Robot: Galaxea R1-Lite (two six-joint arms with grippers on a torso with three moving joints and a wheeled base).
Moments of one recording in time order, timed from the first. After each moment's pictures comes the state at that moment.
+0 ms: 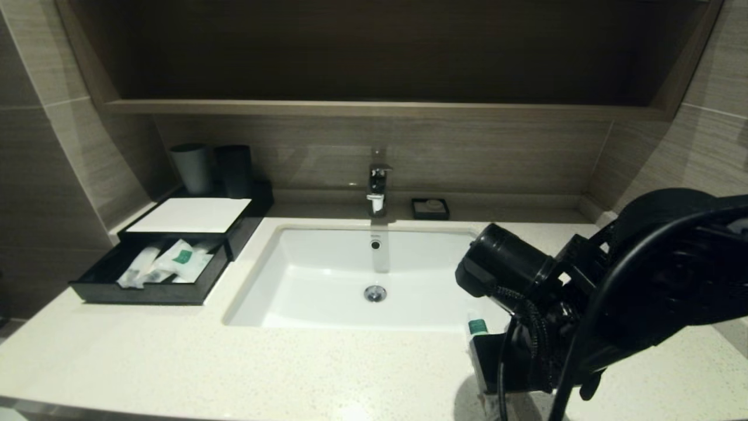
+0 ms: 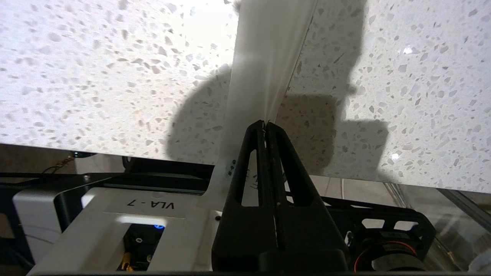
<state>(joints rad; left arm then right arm) -0.01 0.00 0.00 -0.05 -0.01 0.02 0.84 1.80 -1.34 0.82 -0.23 0.72</state>
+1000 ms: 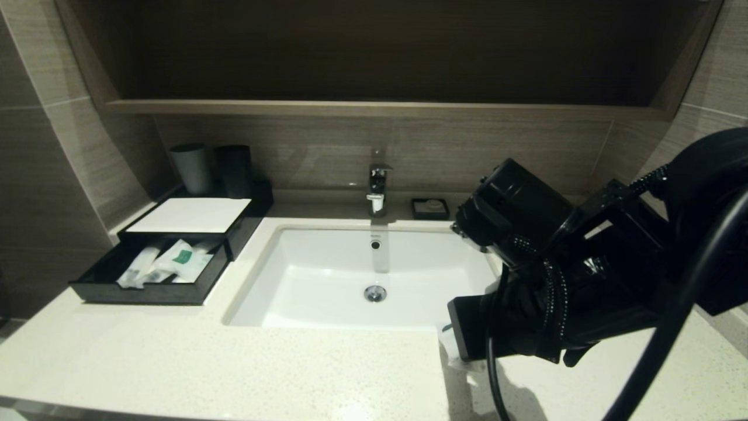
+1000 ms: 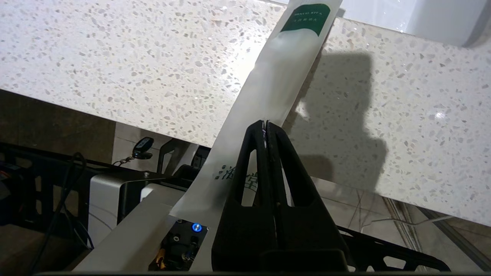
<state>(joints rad) -0.01 0.00 0.00 -0.05 -0.01 0.02 0.91 1.77 -1.52 0.81 -0.23 0.66</state>
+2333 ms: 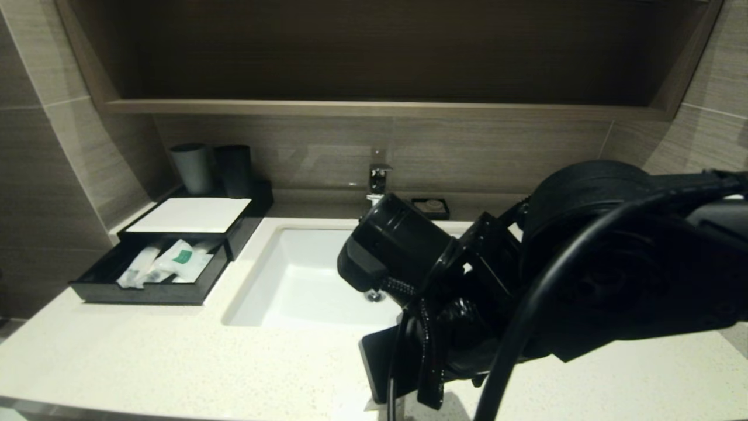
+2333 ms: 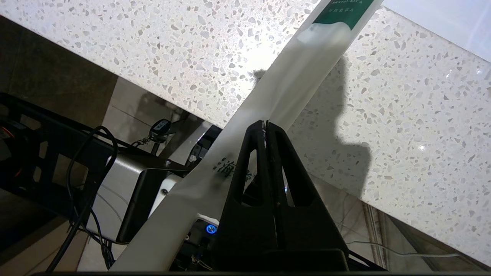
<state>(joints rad) -0.01 0.00 0.00 -0.05 -0.01 0.02 1.06 1.97 -1.70 0.81 -0.21 0.59</state>
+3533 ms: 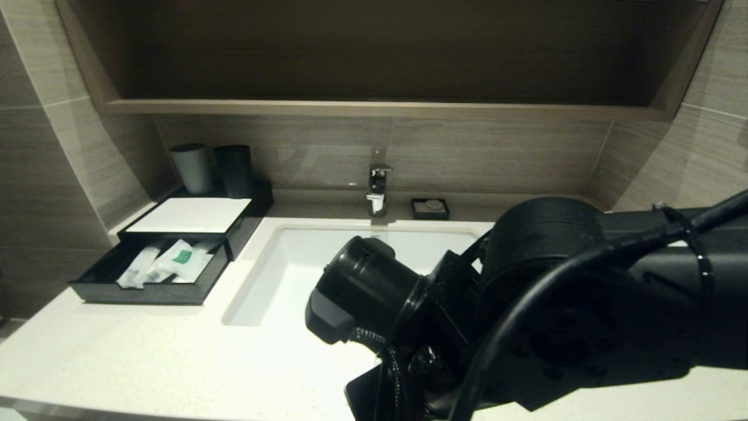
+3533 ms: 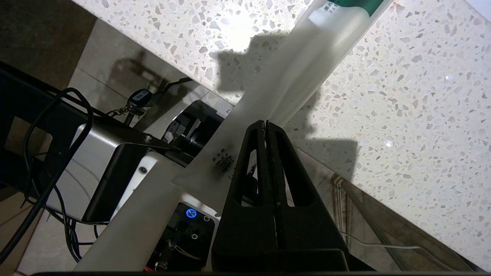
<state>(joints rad) -0.01 0.00 0.00 -0.05 -0.01 0.02 1.12 2.01 -1.70 0.85 -0.22 0.52</state>
